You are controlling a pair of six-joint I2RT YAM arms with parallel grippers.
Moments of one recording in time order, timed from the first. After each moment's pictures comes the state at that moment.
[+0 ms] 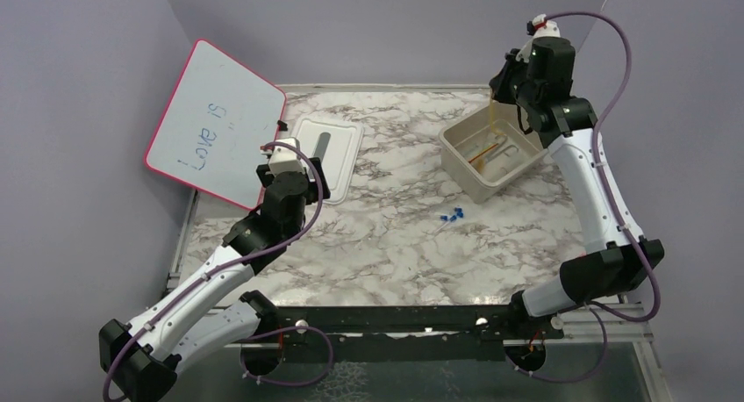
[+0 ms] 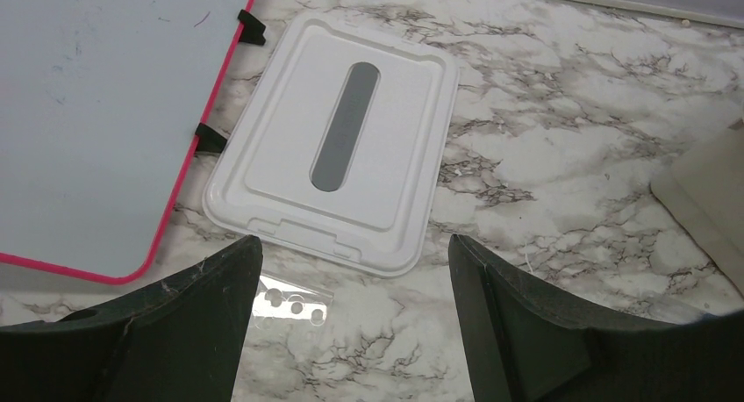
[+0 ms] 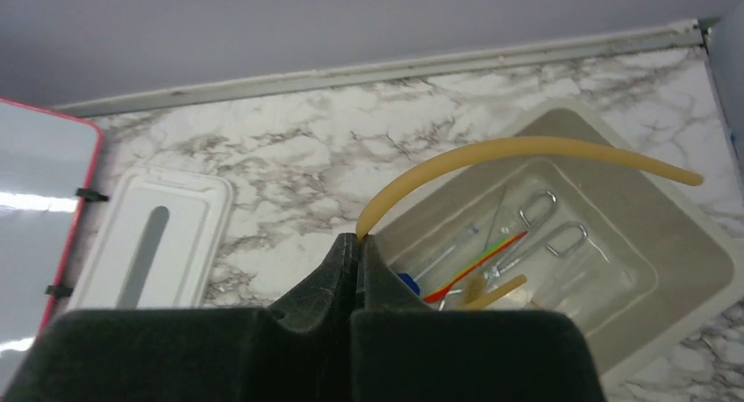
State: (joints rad) left arm -0.68 0.85 0.74 -0.23 -0.65 -0.37; right arm 0.22 1.50 1.75 -0.57 0.07 0.24
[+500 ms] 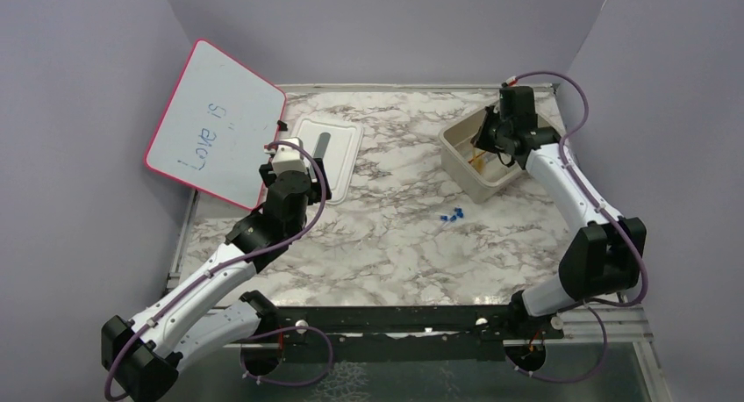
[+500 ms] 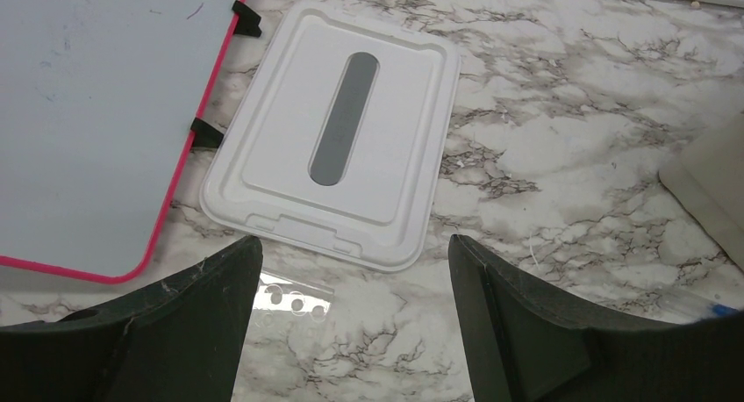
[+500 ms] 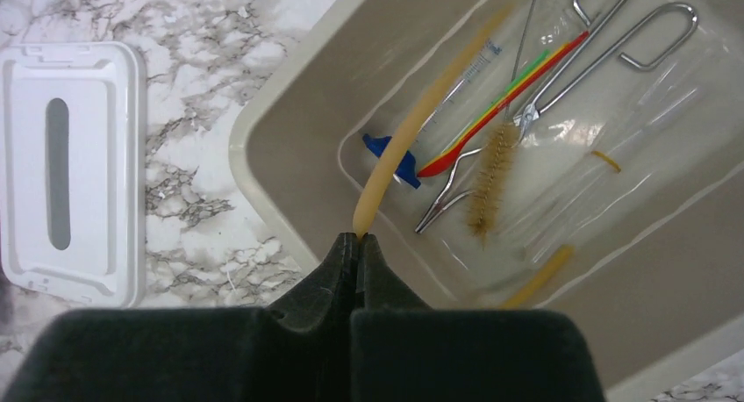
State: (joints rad) left arm -0.67 0.87 0.74 -0.23 -0.64 -0.36; right arm 0.18 1.50 1.31 -0.49 0.03 0.40
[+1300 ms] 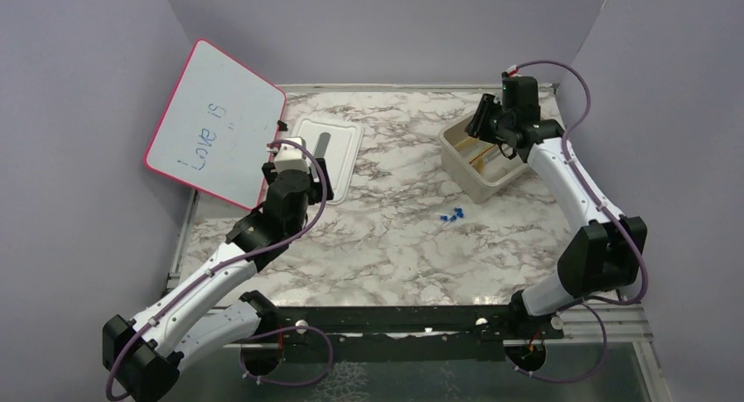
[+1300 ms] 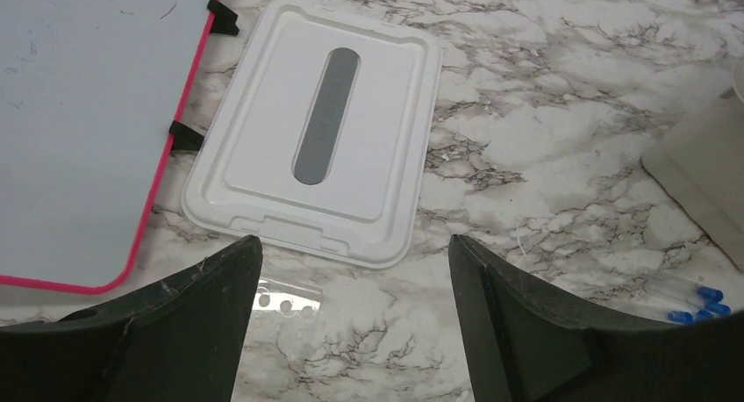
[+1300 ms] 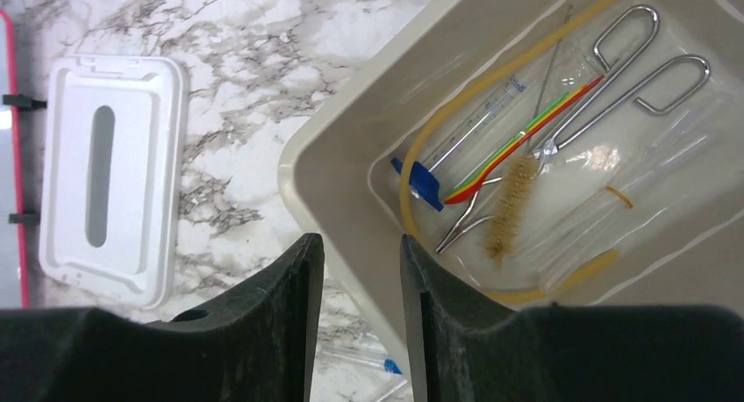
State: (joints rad) left arm -0.67 0.87 0.74 -0.22 -0.59 -0.35; right arm 0.18 1.54 1.38 -0.49 0.00 0.40
